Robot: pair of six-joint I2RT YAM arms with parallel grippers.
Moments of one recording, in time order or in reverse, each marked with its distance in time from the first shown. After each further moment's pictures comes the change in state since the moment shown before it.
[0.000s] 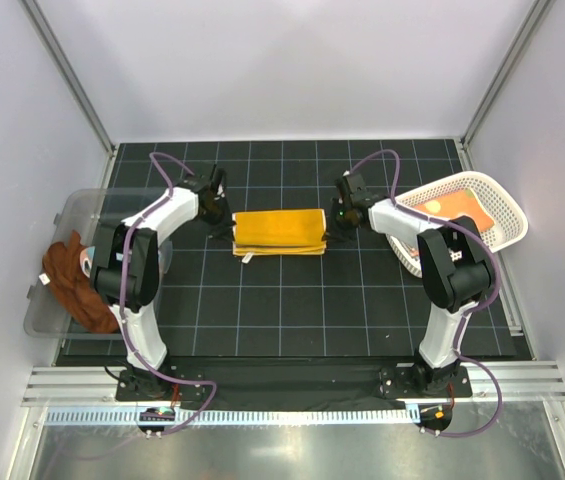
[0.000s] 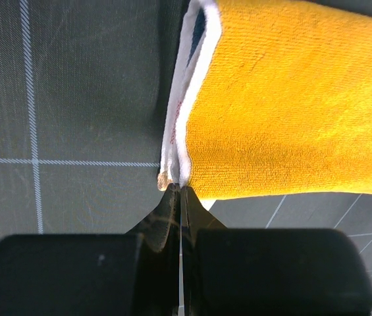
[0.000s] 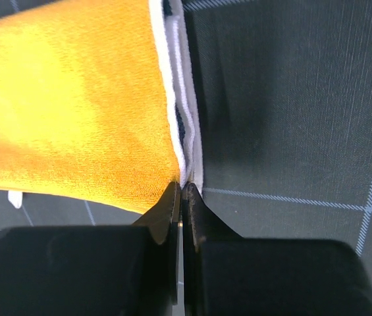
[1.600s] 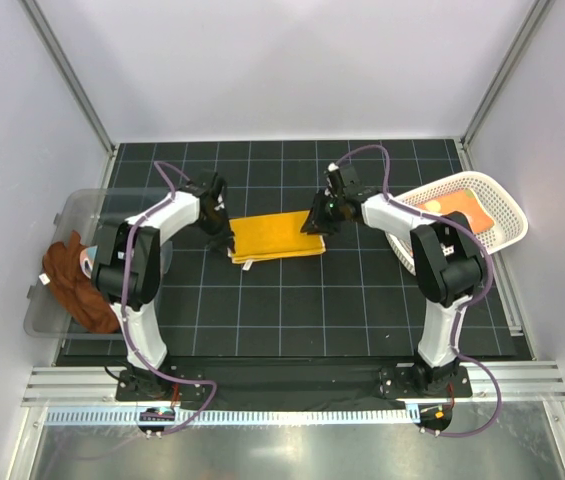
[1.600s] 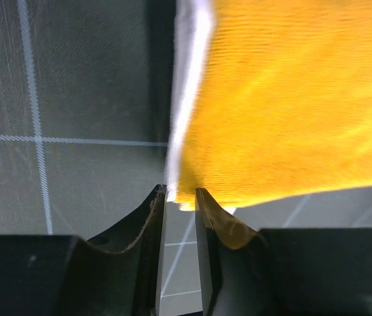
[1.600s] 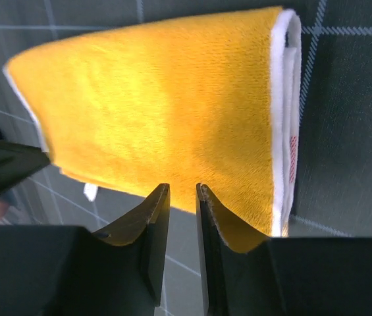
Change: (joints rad) left arm 0.000 0.018 -0.048 -0.052 0.013 0.024; right arm 0.022 0.048 0.100 0.056 -0.198 0.009
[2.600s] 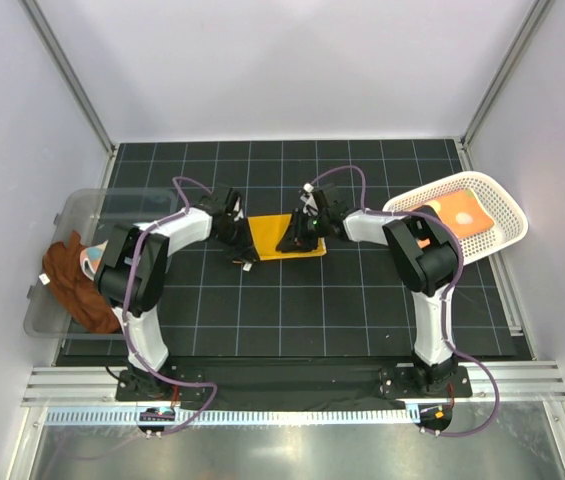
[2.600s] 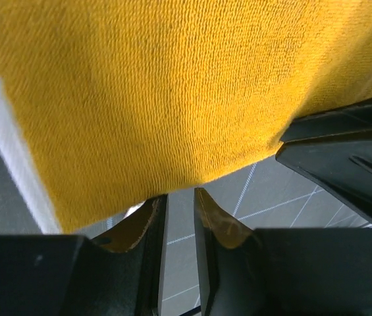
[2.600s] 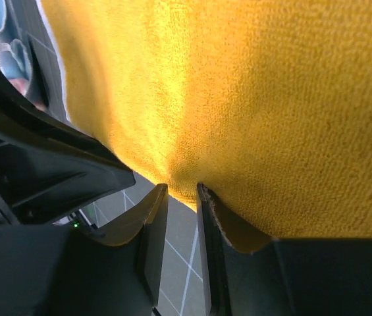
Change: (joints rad) left arm -0.101 -0.026 -0.148 0.256 0.189 -0.085; right arm 0.079 0.148 -0.077 0.296 -0.258 0.048
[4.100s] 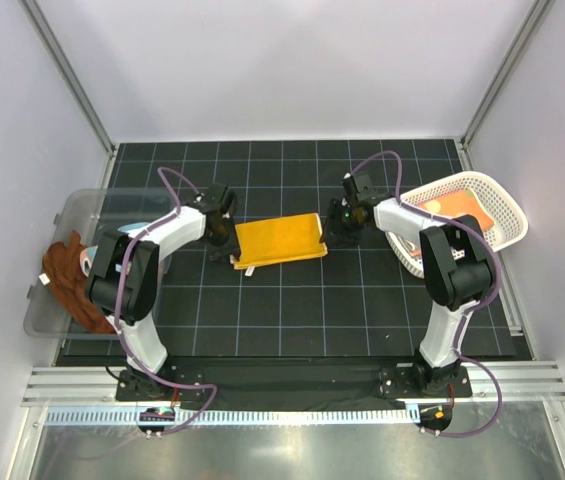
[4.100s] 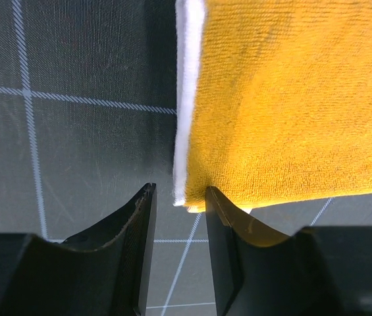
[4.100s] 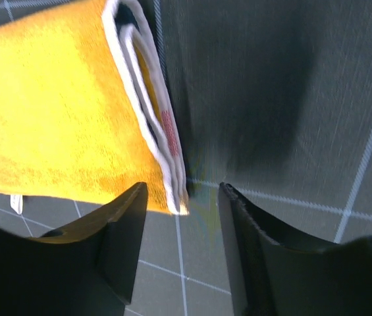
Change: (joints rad) left arm 0.005 -0.082 0.014 -0.174 -0.330 0.030; right arm -0.140 -0.177 -0.005 -0.391 0.357 -0.173
